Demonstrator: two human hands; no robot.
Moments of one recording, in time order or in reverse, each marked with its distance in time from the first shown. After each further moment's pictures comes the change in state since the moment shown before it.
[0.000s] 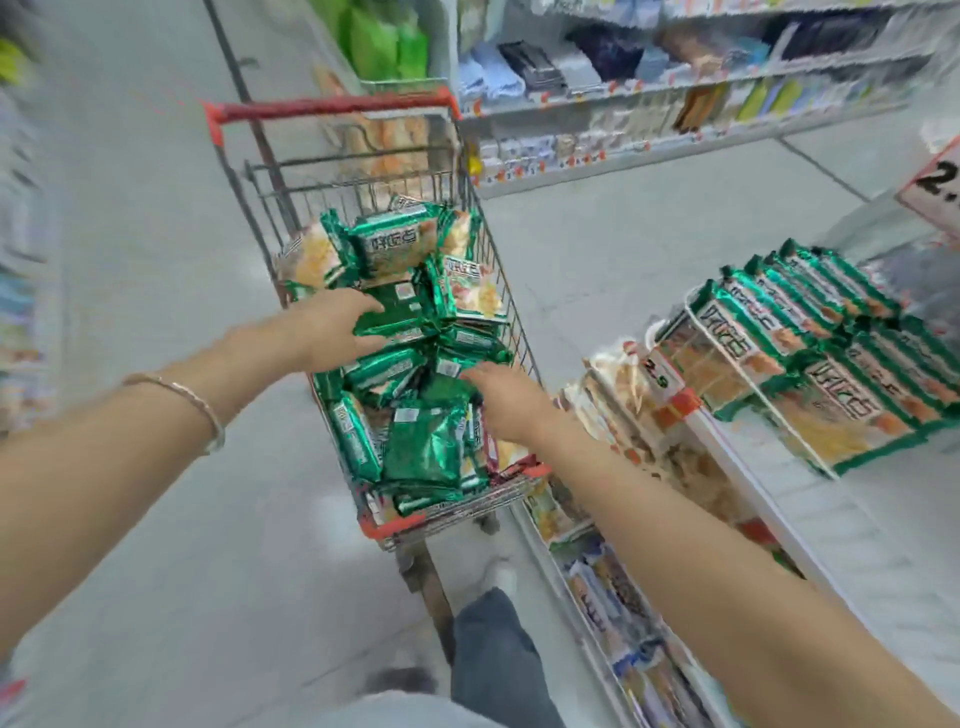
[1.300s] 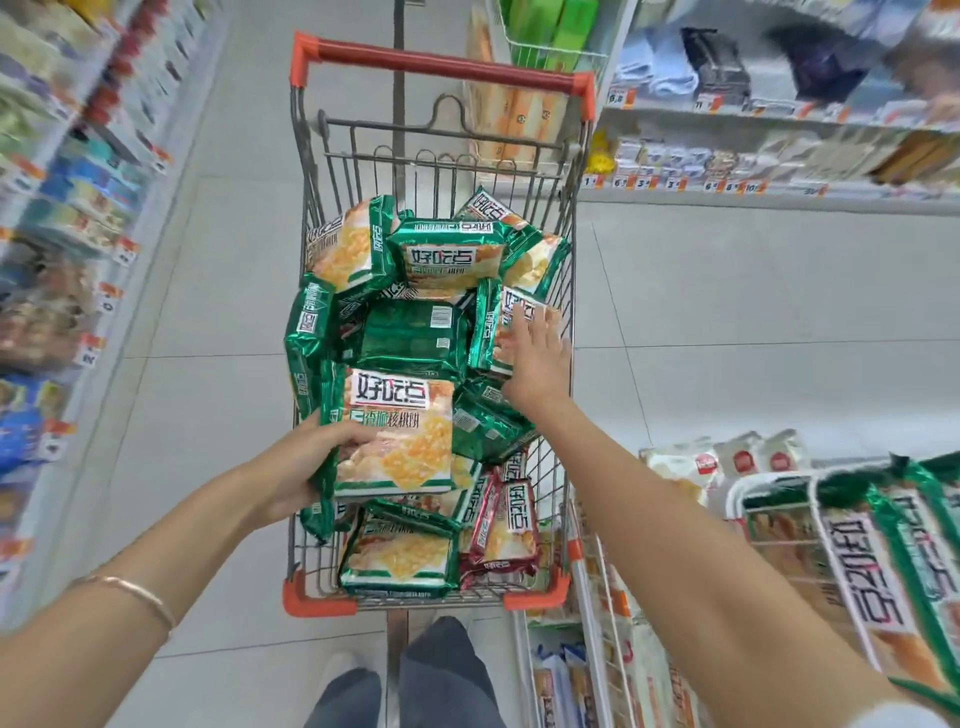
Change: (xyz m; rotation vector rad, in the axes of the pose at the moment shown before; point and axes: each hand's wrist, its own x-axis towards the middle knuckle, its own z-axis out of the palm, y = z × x) left_hand 0.037 -0.009 0.136 -1.748 -0.002 -0.732; right_hand 0.216 0.081 0.017 0.017 0.126 0.036
